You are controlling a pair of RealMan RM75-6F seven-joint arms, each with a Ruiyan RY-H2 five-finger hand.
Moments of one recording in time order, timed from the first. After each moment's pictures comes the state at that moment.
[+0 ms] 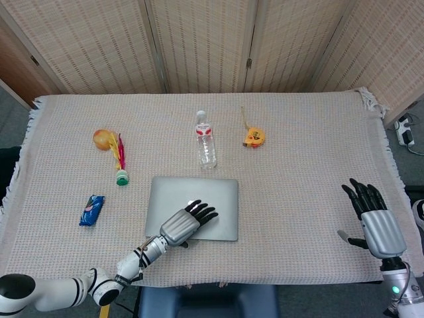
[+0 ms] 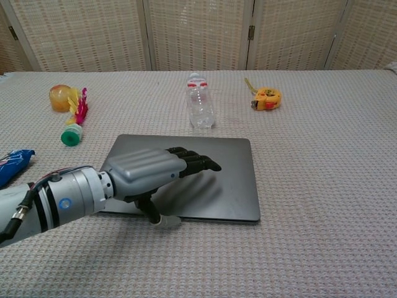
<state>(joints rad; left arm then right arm) -0.79 -1.75 -0.04 -1.30 1.51 0.89 0.16 0.13 -1.12 0.04 -1.63 -1.56 1.45 0.02</state>
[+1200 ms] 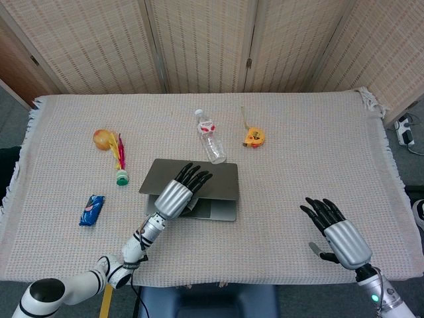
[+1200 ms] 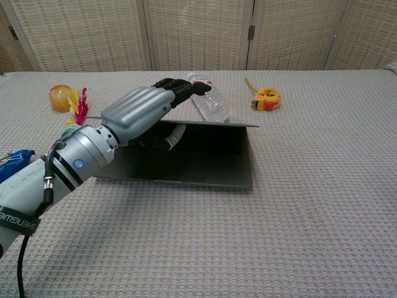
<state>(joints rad) -0.81 -1.97 -0.15 -0.84 1.61 1.24 -0.05 0.20 -1.12 -0.06 -1.68 -1.76 1.34 0.04</state>
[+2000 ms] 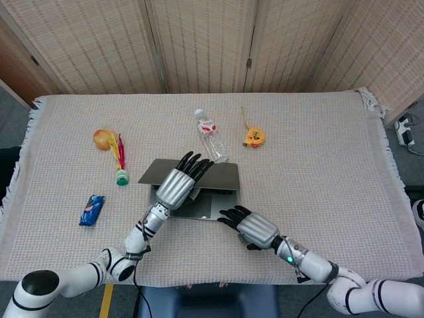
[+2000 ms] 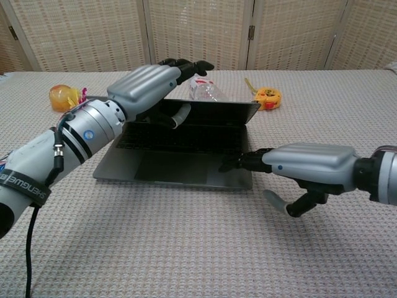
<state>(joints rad) -0.86 -1.90 -0.21 -0.97 1.52 1.16 0.06 0.66 -1.43 0.05 -1.58 -1.60 0.72 0.00</state>
